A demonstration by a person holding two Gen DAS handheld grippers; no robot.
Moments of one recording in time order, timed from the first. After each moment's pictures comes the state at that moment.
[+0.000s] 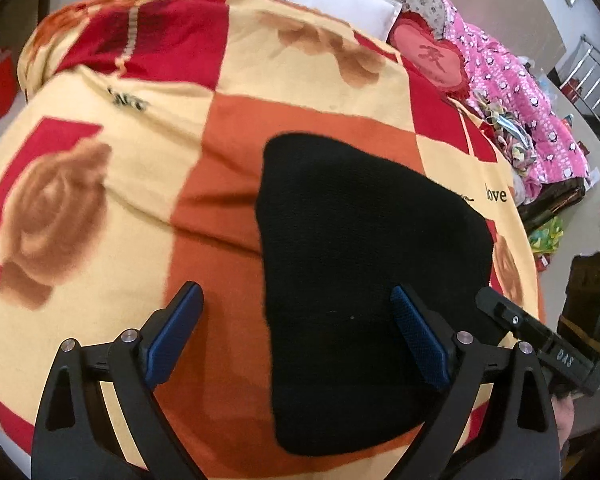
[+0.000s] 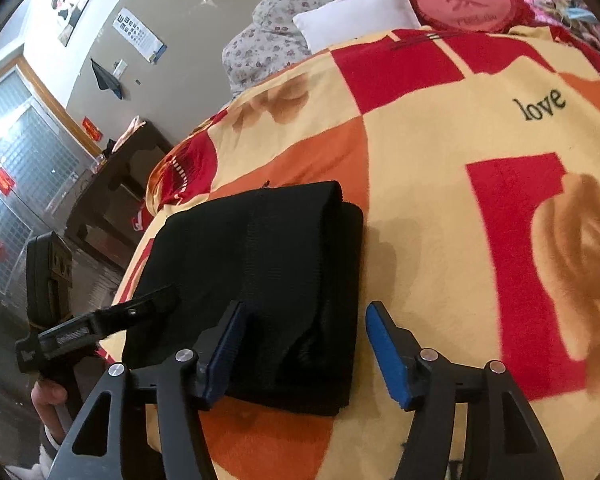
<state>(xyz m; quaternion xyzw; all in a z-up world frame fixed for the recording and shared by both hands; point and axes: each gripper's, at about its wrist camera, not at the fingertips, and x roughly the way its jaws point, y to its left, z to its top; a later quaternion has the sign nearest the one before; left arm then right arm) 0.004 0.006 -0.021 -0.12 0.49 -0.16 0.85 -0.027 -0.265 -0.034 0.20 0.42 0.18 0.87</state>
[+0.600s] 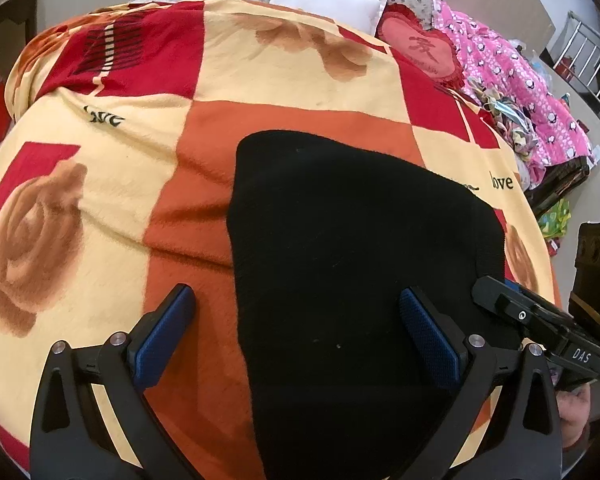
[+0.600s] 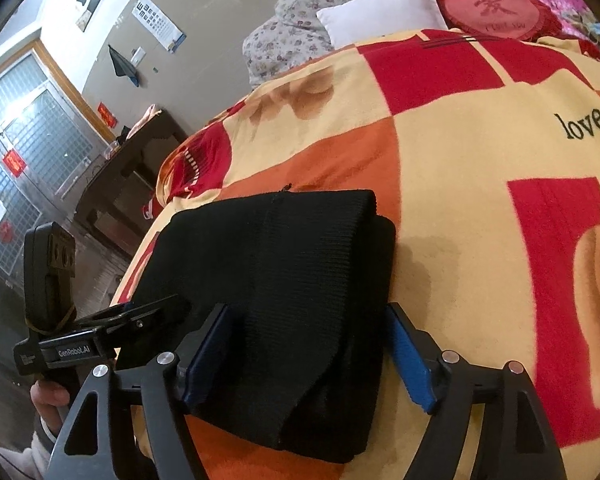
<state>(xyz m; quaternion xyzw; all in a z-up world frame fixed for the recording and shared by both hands) 0.011 -0.015 -0.034 -0.08 0.48 -0.16 0.86 -0.011 -0.250 -0.039 0.17 0.42 0.20 0.87</state>
